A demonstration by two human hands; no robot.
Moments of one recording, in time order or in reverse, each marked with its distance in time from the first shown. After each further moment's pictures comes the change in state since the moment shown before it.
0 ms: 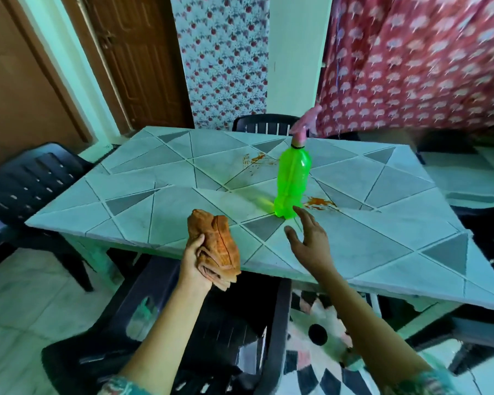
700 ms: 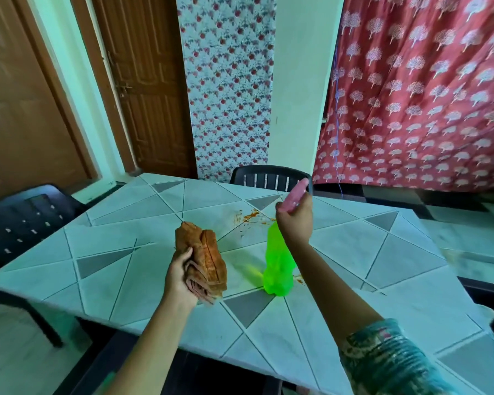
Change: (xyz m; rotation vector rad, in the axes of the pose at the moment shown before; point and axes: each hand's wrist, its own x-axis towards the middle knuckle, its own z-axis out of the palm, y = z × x) left_hand 0.109 0.034 0.088 0.011 0.058 0.115; right_hand 0.209 -0.042 -0.028 0.402 0.316 0.218
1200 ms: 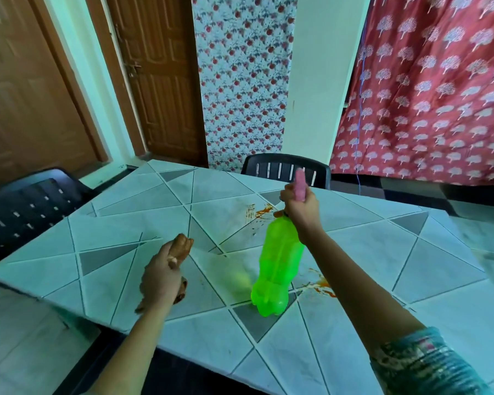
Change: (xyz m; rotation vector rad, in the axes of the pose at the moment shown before) left_hand 0.060 0.018 -0.059 1.483 0.538 0.518; right_hand 0.039 0.000 0.041 0.277 -0.302 0.127
